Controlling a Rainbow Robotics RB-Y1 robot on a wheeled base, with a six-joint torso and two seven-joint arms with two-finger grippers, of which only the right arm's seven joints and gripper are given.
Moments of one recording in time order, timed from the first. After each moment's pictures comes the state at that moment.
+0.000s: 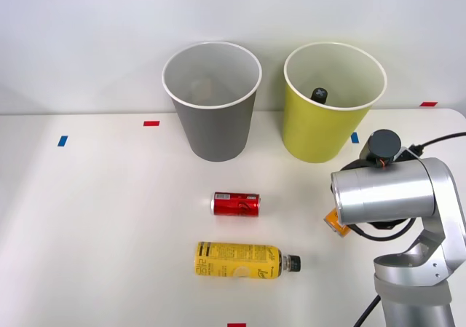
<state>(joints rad) -0.18 0.02 0.10 -2.06 0.38 1.64 0.68</state>
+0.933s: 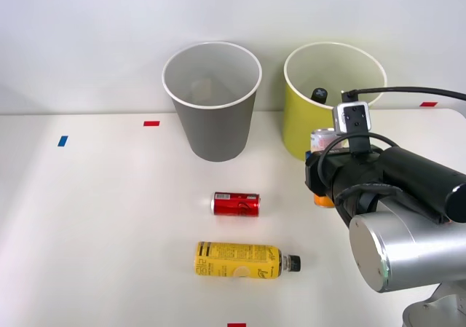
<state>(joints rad) -0.01 0.00 0.25 -2.46 0.15 1.36 1.53</state>
